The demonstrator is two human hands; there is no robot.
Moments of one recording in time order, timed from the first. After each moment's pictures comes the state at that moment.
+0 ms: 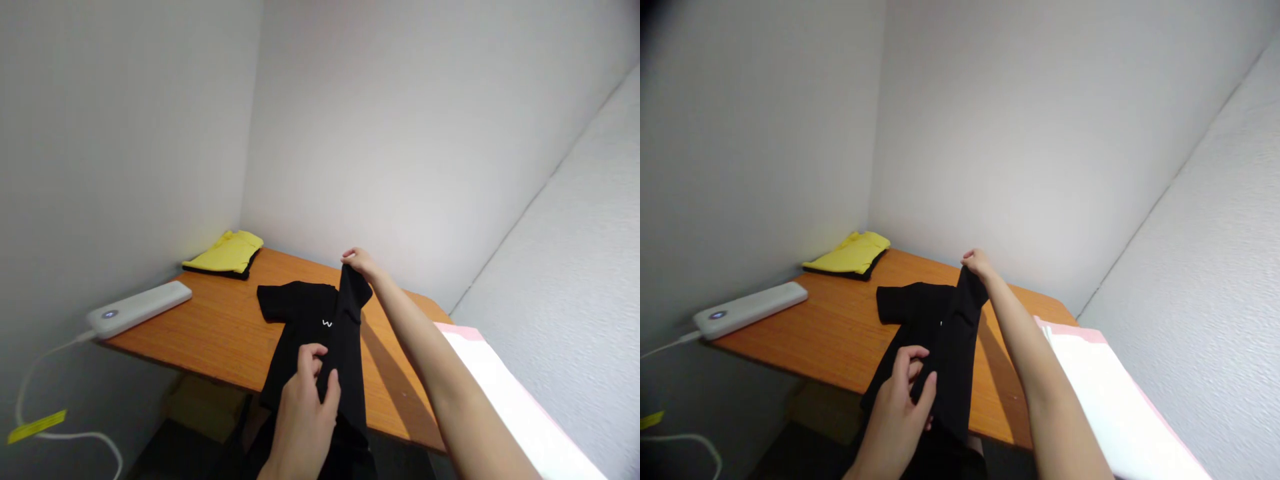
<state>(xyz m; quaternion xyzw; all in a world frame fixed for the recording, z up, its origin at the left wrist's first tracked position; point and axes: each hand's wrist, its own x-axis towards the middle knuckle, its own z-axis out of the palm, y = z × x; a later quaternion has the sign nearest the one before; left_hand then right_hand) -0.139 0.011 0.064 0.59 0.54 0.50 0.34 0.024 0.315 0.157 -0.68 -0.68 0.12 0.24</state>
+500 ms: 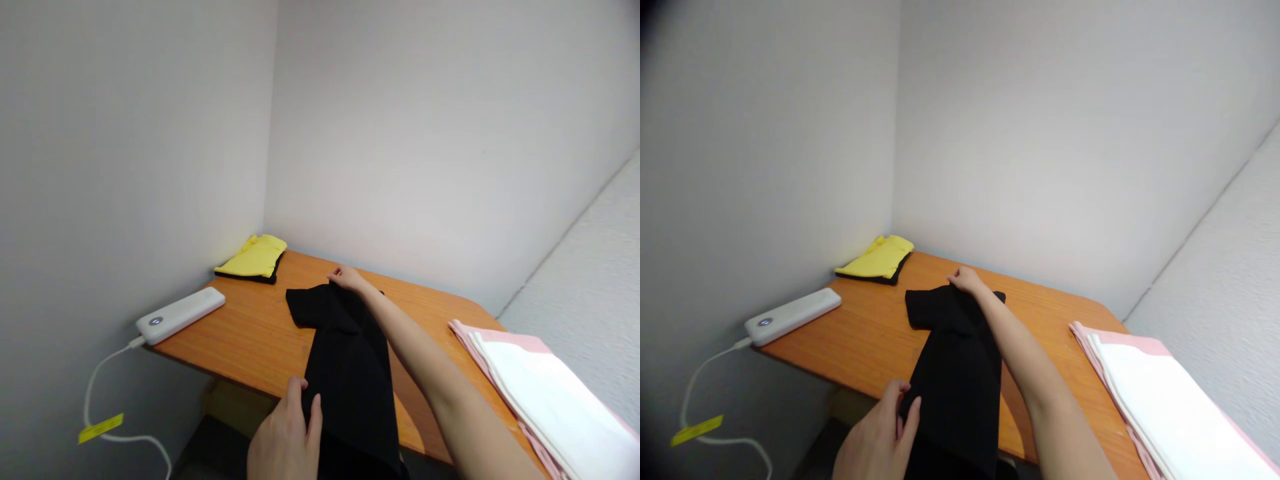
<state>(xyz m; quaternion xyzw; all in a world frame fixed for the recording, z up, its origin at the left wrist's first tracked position) -0.208 0.004 0.028 0.61 0.73 0.26 0.14 -0.071 0.329 0.090 -0.61 -0.77 0.13 0.15</state>
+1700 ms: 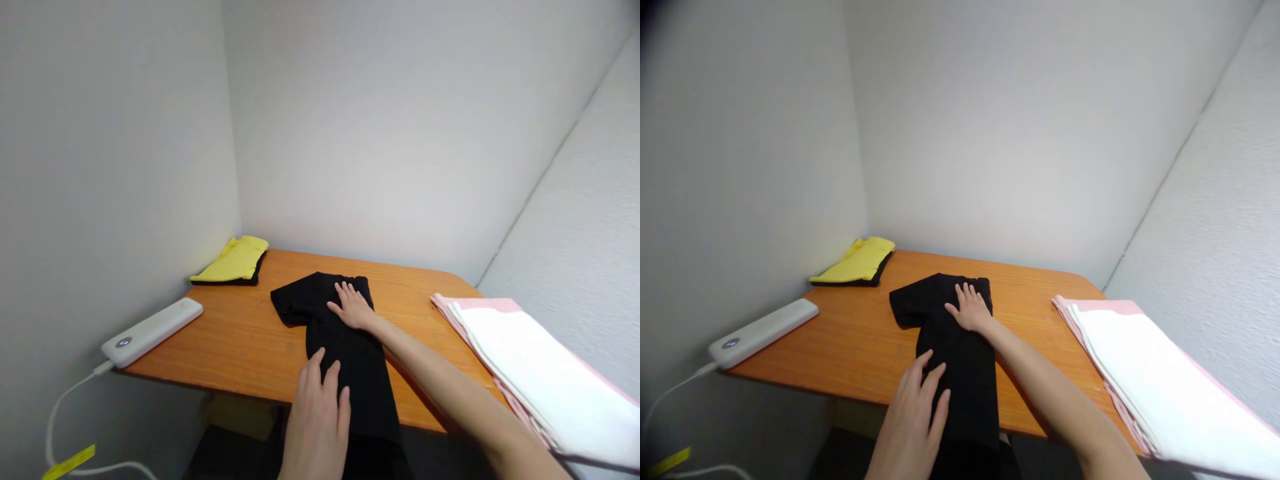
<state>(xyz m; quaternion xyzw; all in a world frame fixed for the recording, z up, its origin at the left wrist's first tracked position) -0.163 0.025 0.023 0.75 0.56 0.33 0.08 -0.001 0.243 0.011 -0.60 -0.79 0.06 0.10</state>
